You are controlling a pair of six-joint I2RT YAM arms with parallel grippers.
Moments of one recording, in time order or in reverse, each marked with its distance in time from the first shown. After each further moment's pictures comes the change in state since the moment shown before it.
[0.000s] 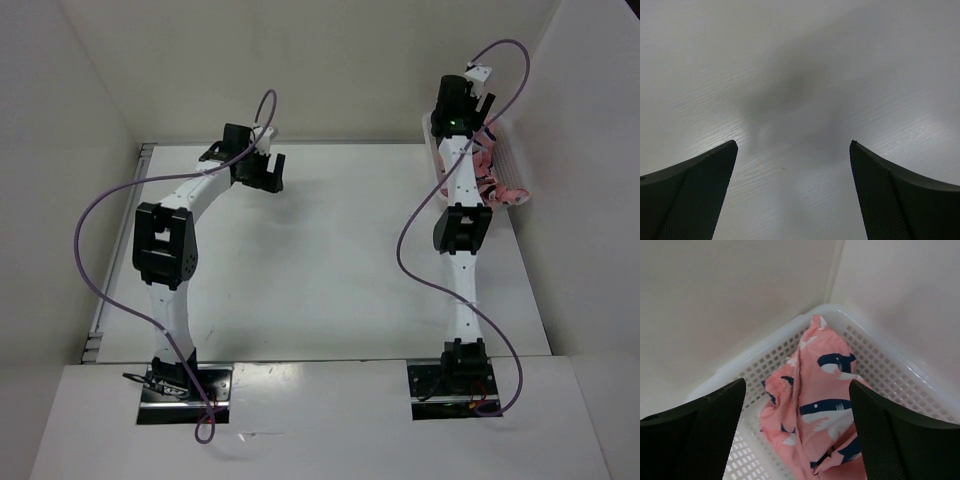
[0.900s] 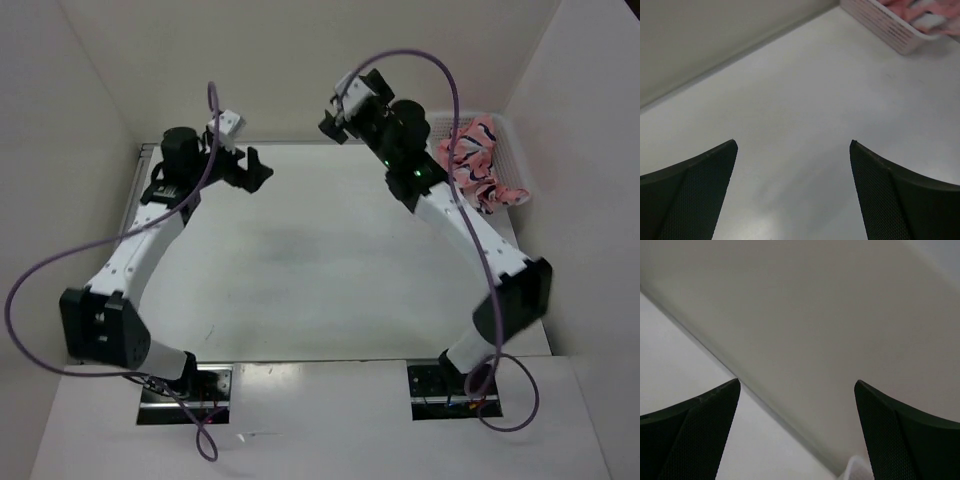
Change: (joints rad) left arm 0.056 -0.729 -0.542 0.320 0.333 -0.002; right arm 0.524 -1.302 -1.522 0.622 -0.851 -0.816
